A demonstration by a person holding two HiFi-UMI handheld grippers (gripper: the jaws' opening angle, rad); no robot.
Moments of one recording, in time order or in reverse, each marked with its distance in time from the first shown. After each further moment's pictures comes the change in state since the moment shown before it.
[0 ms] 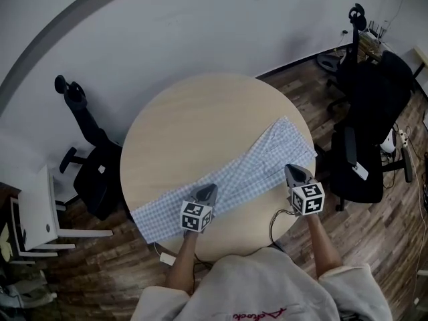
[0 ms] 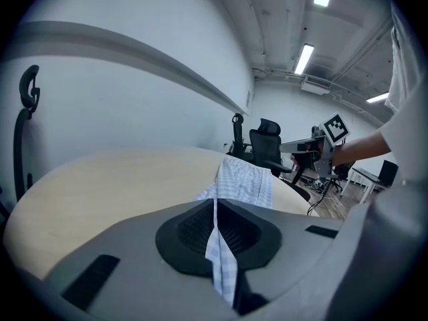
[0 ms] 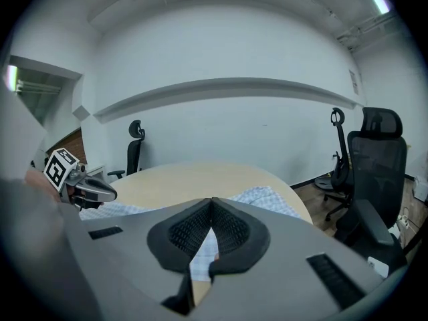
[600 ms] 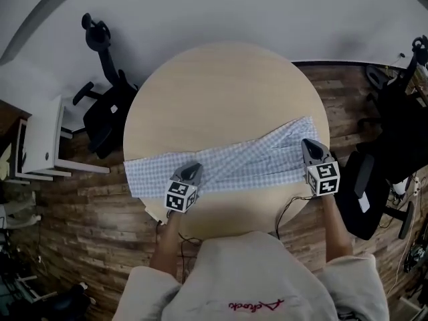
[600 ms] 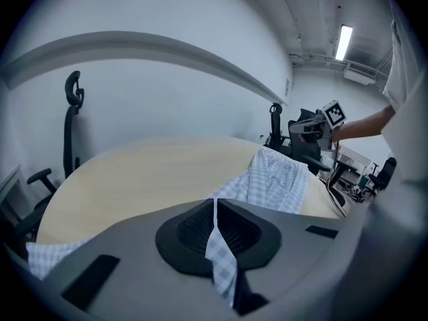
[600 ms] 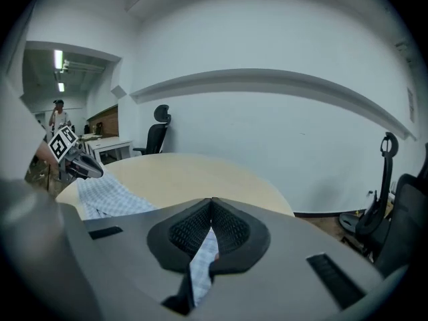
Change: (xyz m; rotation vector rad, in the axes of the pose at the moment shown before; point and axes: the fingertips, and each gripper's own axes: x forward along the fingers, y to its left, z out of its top) left arm -0.007 0.036 -0.020 -0.130 0.088 0.310; right arm 0.097 -0.077 0.048 -0.287 0.050 0.249
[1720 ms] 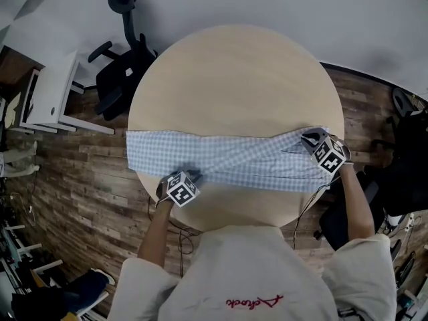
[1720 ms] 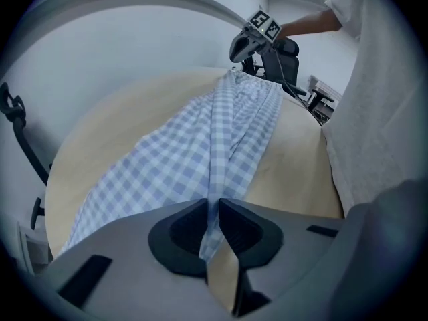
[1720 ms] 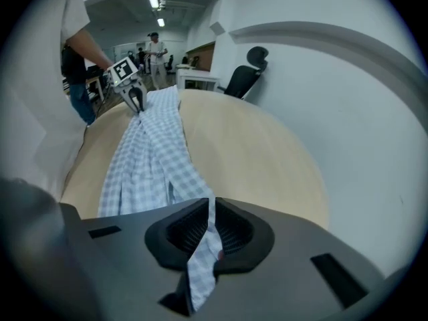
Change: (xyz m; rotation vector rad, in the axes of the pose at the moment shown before) left arm -0.001 -0.035 -0.124 0.269 0.564 -0.134; right arm 0.104 0.016 -0.046 -0.712 0.400 0.603
